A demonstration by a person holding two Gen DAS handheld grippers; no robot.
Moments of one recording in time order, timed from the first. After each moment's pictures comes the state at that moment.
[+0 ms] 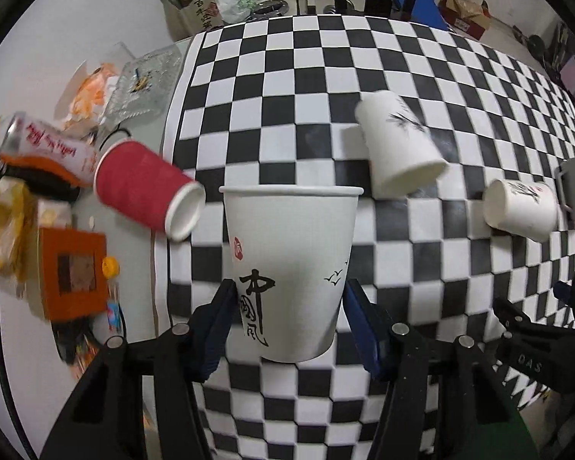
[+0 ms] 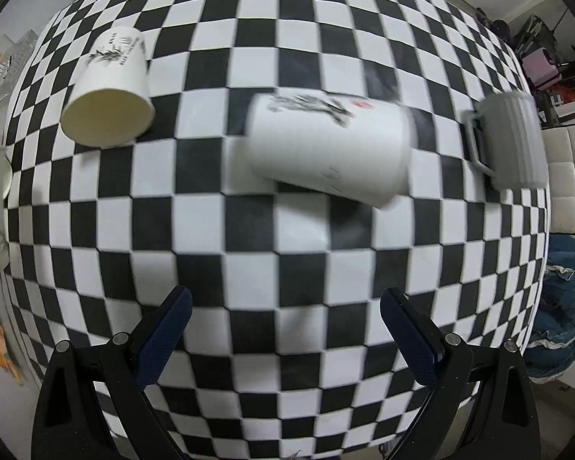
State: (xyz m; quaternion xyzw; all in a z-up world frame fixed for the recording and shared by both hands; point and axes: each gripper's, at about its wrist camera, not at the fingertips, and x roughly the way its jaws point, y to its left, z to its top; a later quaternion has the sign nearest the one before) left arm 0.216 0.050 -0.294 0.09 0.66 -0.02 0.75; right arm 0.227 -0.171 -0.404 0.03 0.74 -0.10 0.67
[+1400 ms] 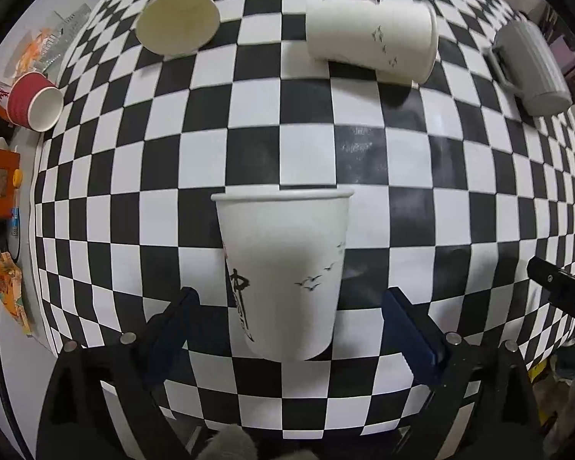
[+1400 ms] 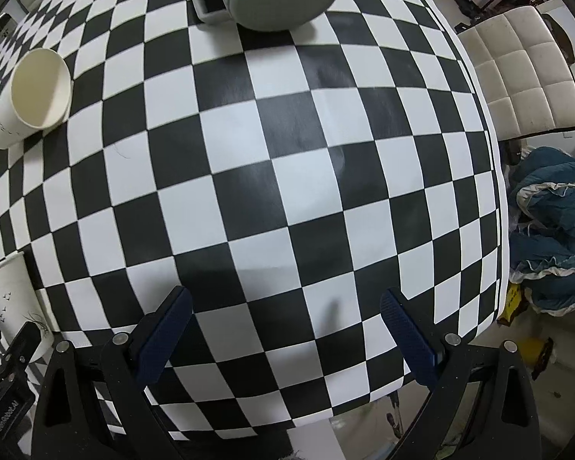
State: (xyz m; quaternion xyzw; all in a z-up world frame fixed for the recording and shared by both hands) left arm 0.074 -0.131 -0.363 0.06 0.70 -0.04 0.71; right arm 0.074 -0.386 -0.444 0.11 0.74 -0.19 0.63
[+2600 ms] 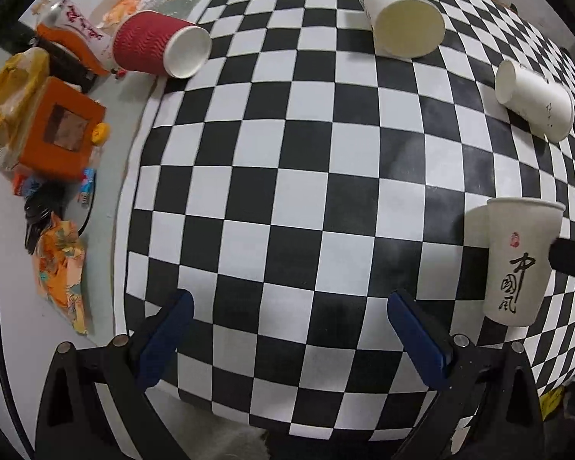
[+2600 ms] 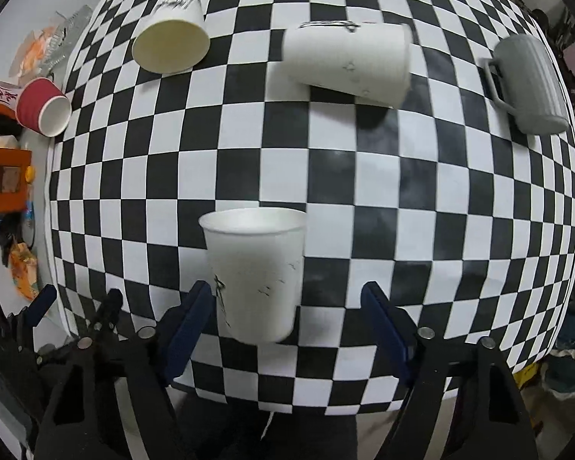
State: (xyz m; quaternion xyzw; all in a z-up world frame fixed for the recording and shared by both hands) left arm 0.087 0.034 -0.355 0.07 0.68 0.04 0.73; right arm 0.151 -0.146 -0.381 0.09 0.75 -0.02 0.65
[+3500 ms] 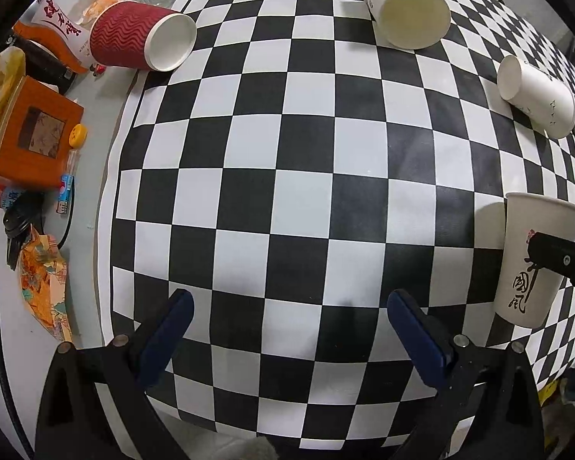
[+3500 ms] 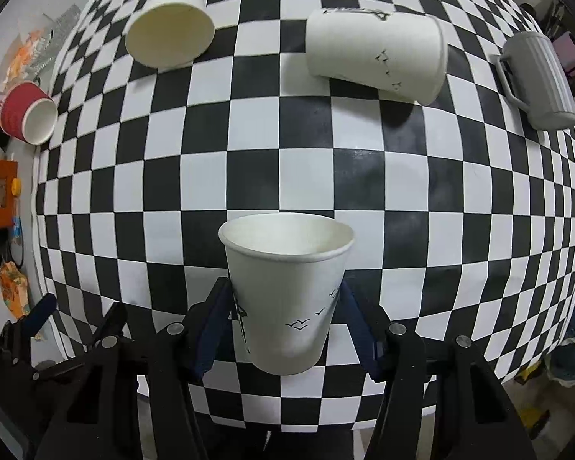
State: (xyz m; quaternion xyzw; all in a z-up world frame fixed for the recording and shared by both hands) left arm 0.097 0.057 -0.372 0.06 0.68 0.00 0.73; right arm 0.144 -0.109 -0.408 0.10 0.74 -0.05 0.67
